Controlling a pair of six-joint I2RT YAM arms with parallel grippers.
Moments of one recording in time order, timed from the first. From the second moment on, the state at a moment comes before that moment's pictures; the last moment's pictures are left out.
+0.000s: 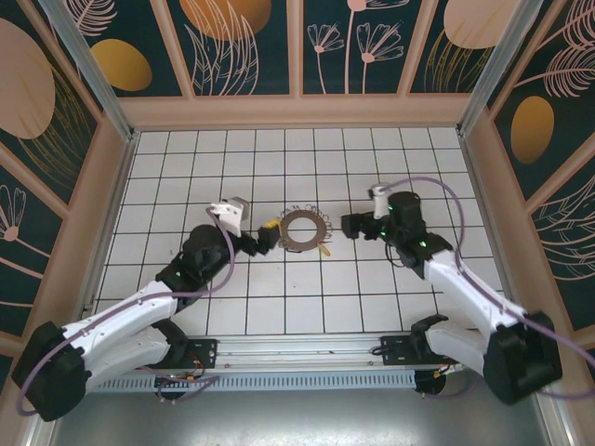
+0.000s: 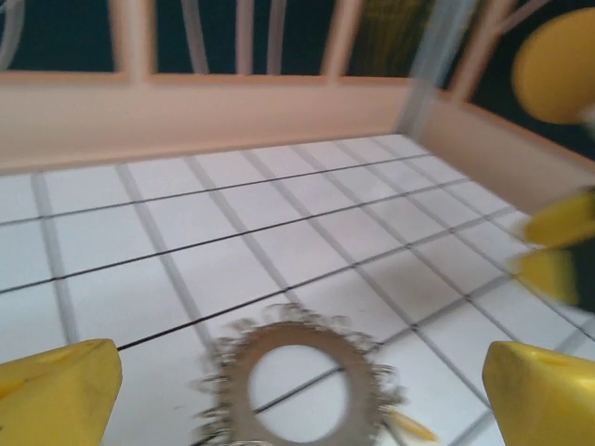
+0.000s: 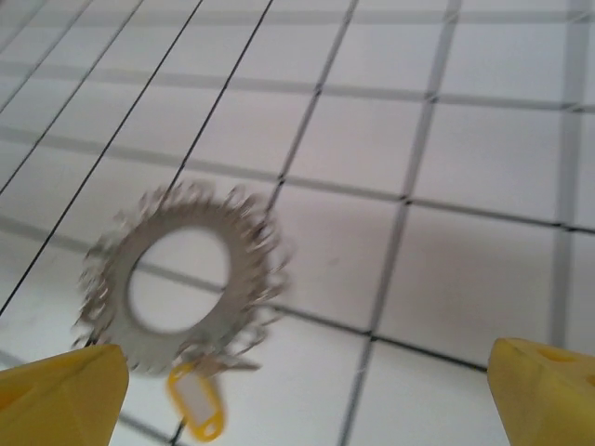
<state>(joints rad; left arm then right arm) -0.65 0.98 0.45 0.34 -0.09 -0.28 0.38 1.00 0.58 -0.11 -0.10 0.18</state>
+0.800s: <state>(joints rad) -0.27 1.15 0.25 0.70 -0.72 -0.15 -0.06 1.46 0.11 1.16 -0.08 0.13</state>
